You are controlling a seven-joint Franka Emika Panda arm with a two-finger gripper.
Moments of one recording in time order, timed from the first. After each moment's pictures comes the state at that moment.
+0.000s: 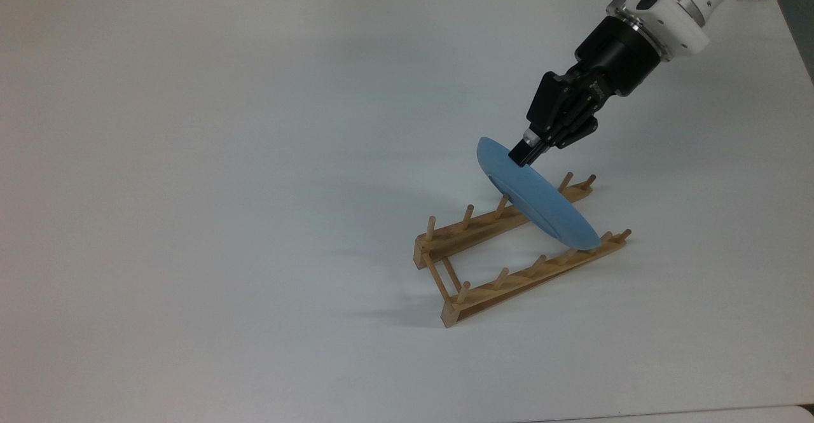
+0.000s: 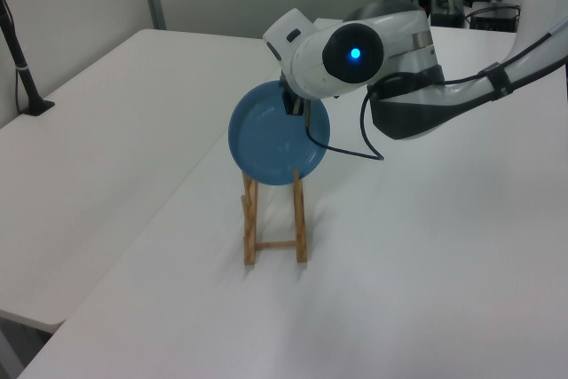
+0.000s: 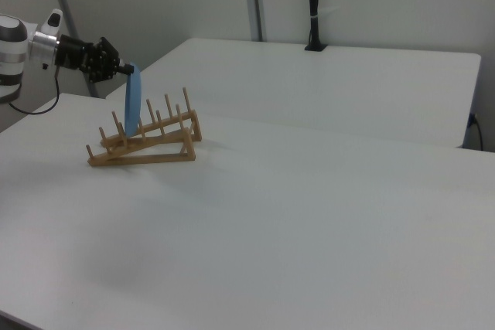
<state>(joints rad) 0.87 0.59 -0.41 -1.25 -0.88 1.93 0.36</state>
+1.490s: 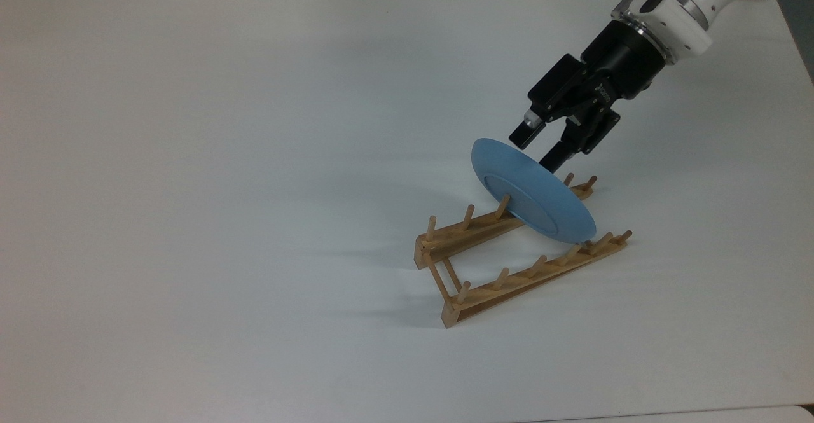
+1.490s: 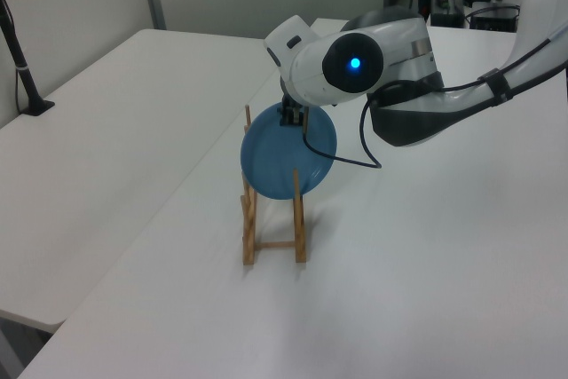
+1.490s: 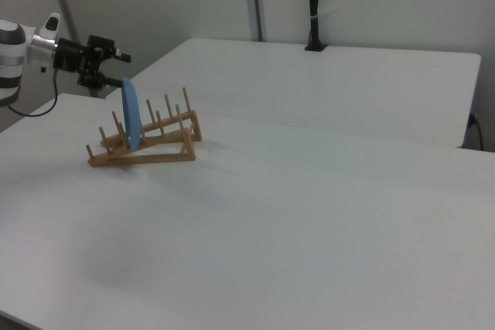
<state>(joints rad) 0.87 0.60 -0.39 -1.24 -0.89 1.93 0.42</state>
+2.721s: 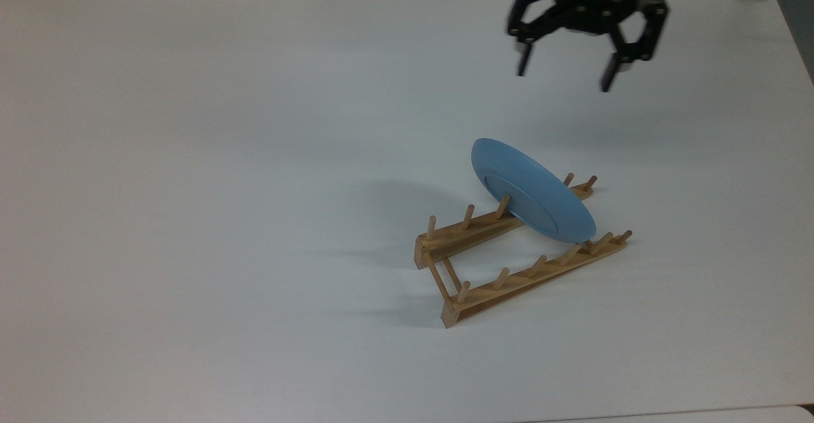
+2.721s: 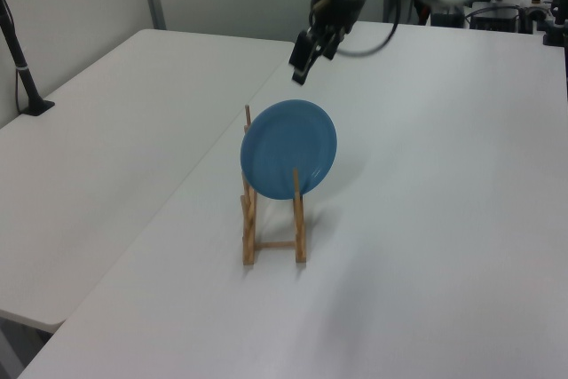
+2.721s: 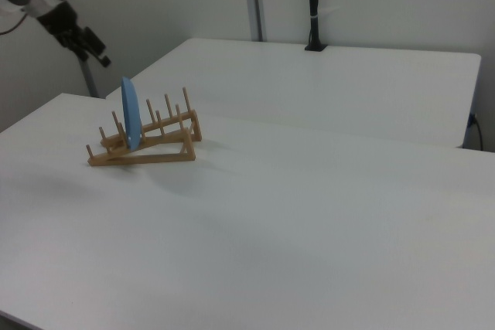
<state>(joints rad) 0.50 0.32 -0.05 -1.28 -0.26 1.89 0.67</state>
